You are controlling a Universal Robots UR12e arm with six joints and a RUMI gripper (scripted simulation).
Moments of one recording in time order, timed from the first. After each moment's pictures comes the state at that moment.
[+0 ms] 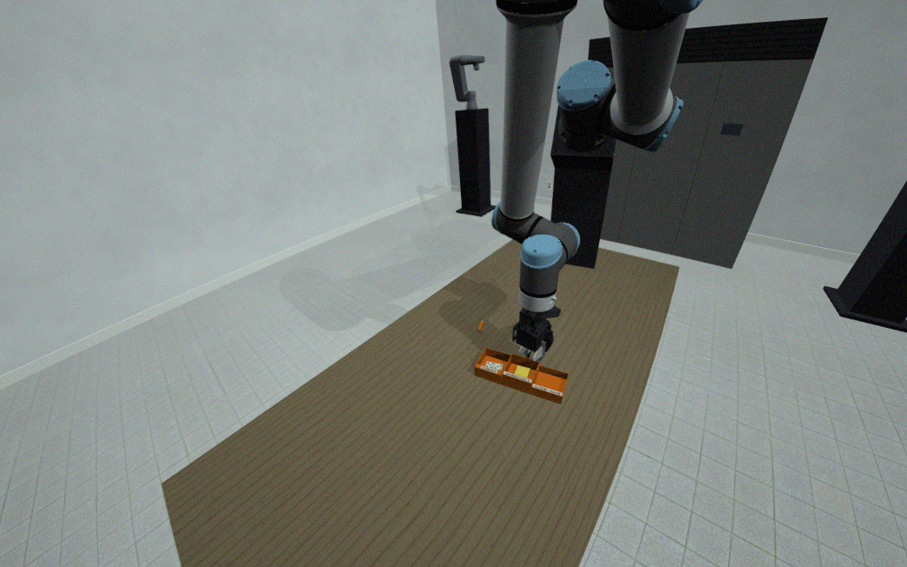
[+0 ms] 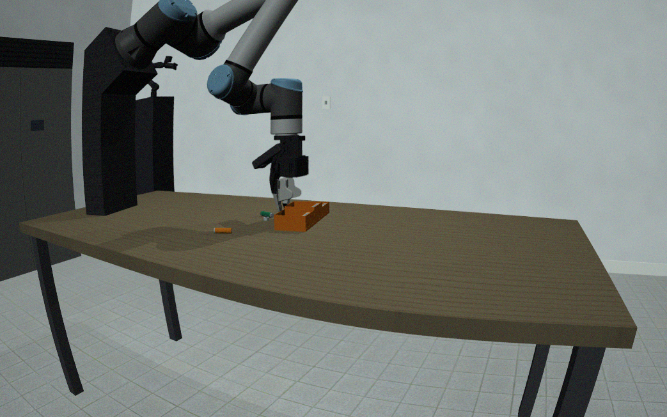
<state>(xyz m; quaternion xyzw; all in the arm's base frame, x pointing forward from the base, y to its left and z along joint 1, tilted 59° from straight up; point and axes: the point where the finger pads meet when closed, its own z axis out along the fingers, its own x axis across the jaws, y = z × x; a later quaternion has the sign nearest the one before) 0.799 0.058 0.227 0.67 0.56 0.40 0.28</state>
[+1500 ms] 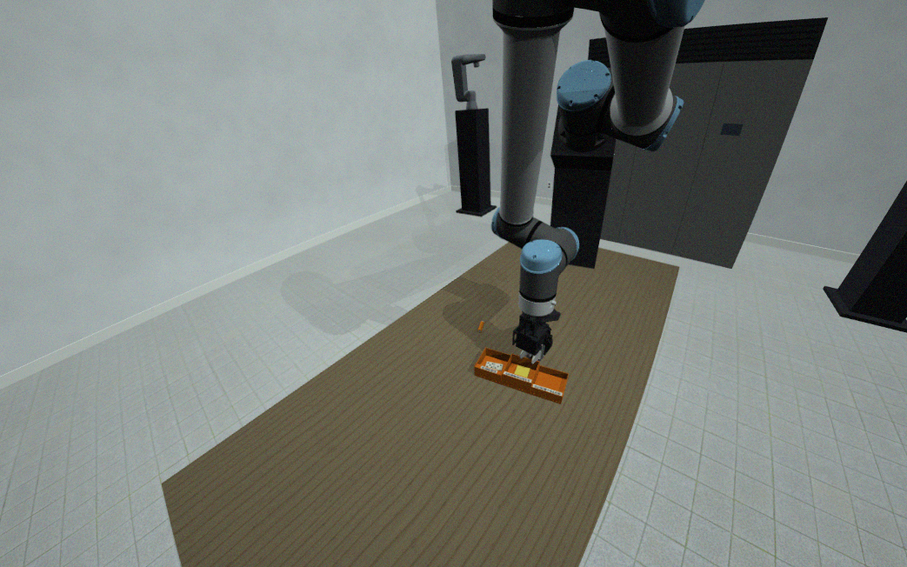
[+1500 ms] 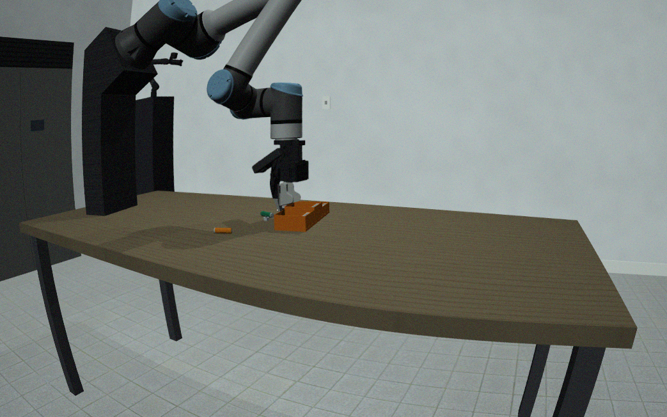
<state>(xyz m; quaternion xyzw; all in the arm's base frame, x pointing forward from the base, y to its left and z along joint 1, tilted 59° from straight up) 0.810 0.059 0.220 0.67 0.56 0.40 0.28</state>
